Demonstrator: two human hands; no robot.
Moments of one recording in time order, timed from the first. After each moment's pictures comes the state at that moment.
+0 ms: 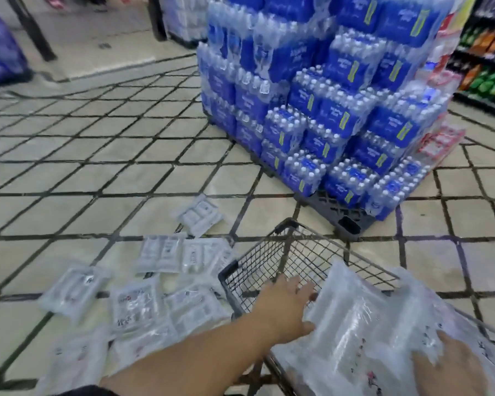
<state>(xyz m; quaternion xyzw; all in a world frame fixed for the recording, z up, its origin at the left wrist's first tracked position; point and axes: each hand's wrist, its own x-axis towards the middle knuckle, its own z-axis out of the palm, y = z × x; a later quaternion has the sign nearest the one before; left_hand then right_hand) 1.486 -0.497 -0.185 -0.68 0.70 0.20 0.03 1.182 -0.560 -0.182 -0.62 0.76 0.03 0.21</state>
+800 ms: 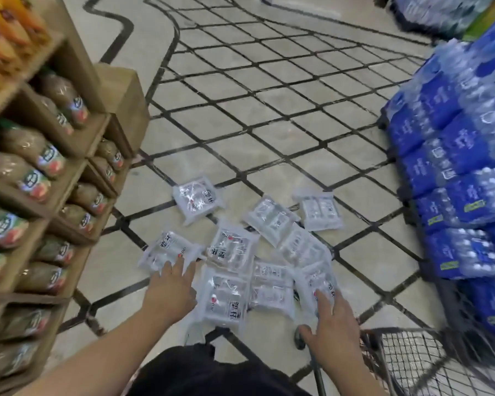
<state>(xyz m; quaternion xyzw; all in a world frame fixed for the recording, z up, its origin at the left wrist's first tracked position) 1.872 -0.061 -0.295 -0.94 0.21 0.25 0.06 1.706 -0.353 -0.236 -0.92 0.28 0.25 0.06</state>
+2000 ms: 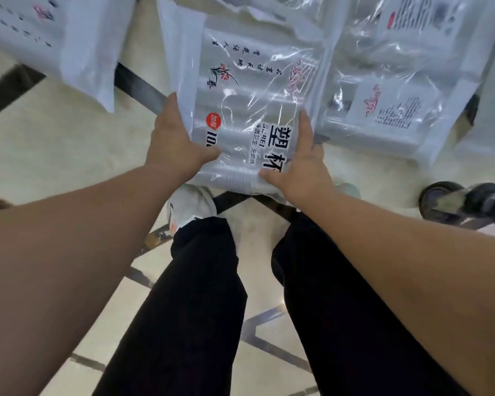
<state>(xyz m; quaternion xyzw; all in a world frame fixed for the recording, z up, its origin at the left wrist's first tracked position) 1.852 -0.104 -0.988 -0.88 -0.08 0.38 -0.27 1.747 -0.307 -0.979 -0.78 0.33 0.35 0.41</state>
